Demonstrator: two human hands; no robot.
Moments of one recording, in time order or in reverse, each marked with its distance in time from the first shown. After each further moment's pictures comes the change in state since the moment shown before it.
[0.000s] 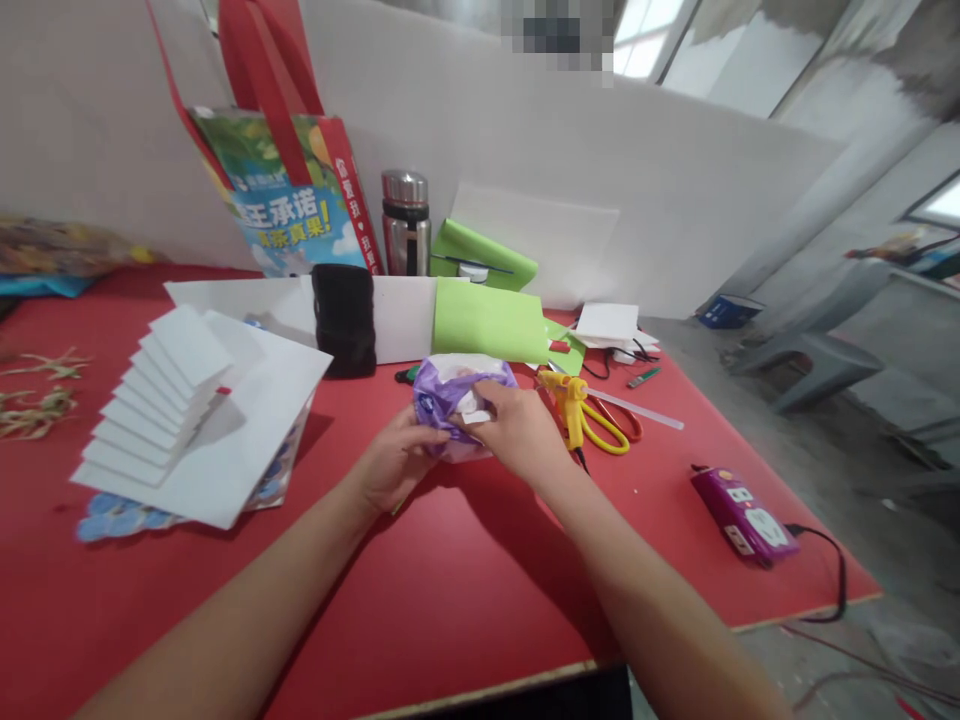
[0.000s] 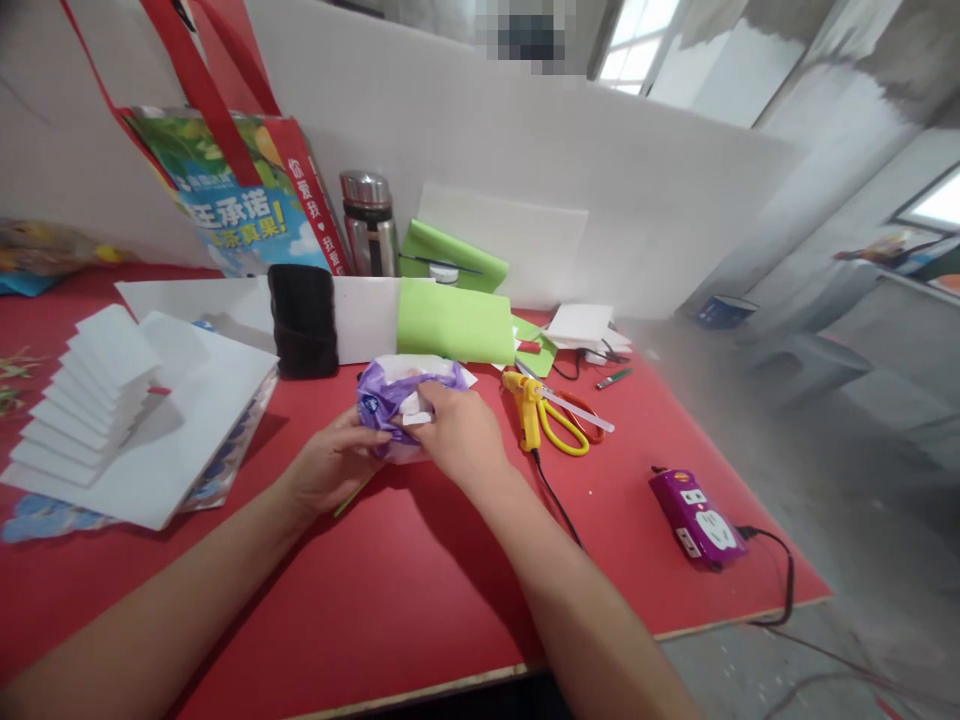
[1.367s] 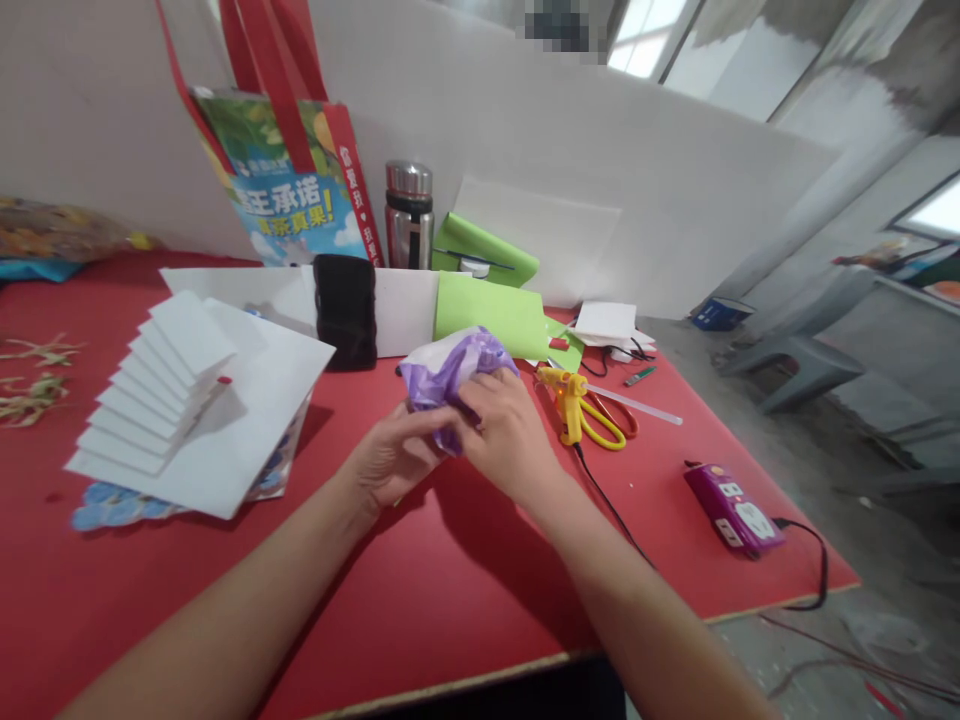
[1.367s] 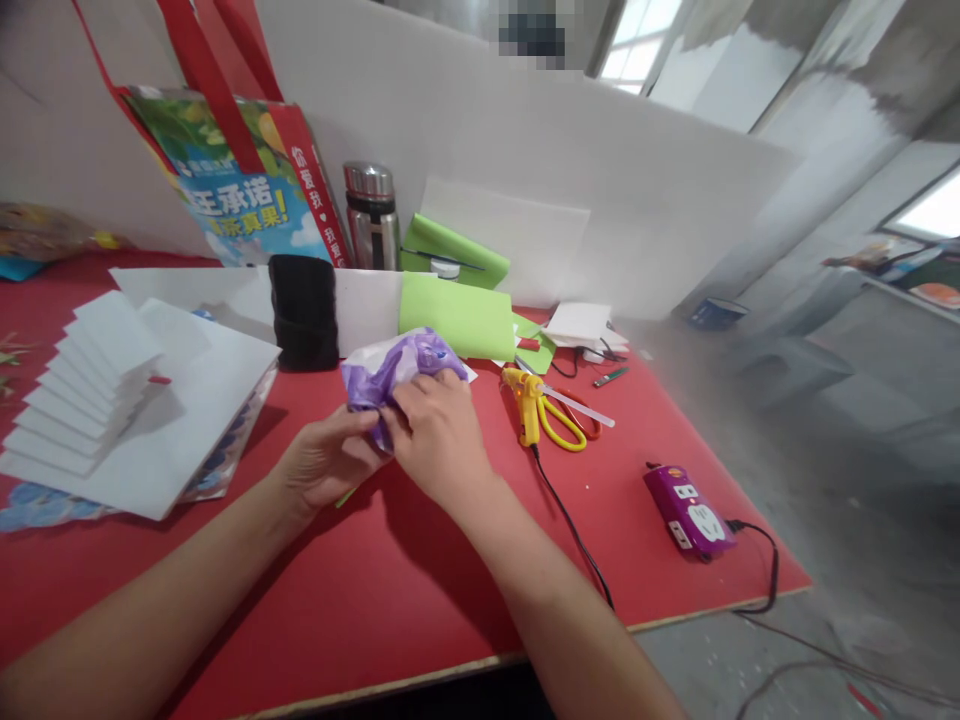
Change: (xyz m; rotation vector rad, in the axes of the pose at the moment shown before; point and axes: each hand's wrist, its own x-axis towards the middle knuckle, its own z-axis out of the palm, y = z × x) left_hand -0.008 0.009 0.010 -0.170 -0.024 -0.027; right_hand -0.014 -0.029 0.009 -0.442 0.059 -0.330
